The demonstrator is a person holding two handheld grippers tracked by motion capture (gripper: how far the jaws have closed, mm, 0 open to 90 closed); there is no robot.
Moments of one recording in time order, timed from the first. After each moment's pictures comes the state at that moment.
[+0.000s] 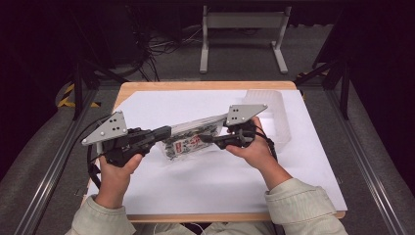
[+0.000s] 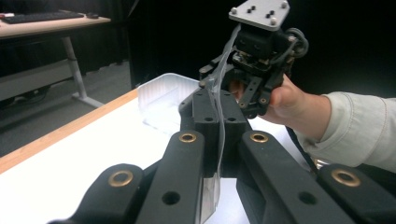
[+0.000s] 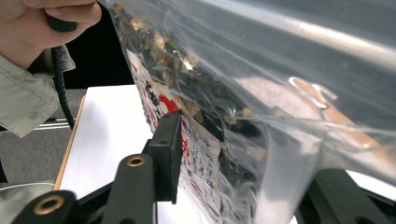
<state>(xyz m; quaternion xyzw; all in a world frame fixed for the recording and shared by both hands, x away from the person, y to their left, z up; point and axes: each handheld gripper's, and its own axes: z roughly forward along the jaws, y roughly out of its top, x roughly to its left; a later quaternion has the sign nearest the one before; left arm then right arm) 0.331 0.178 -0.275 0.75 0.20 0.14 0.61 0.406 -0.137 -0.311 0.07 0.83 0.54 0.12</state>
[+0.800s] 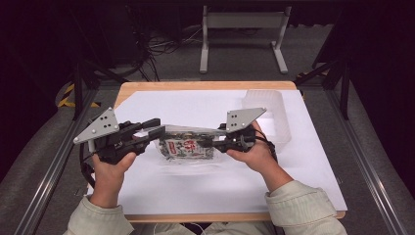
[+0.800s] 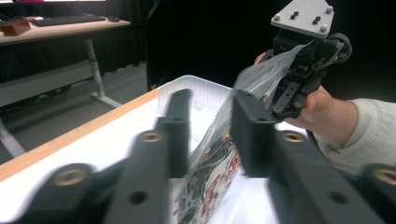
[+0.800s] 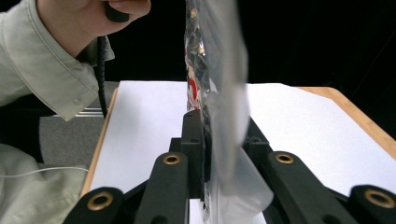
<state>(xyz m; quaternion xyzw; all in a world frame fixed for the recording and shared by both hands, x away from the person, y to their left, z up) 0.330 0.190 -0.270 0.74 0.22 0.17 0.61 0.394 -0.135 -0.306 0.02 0.84 0.54 0.08</state>
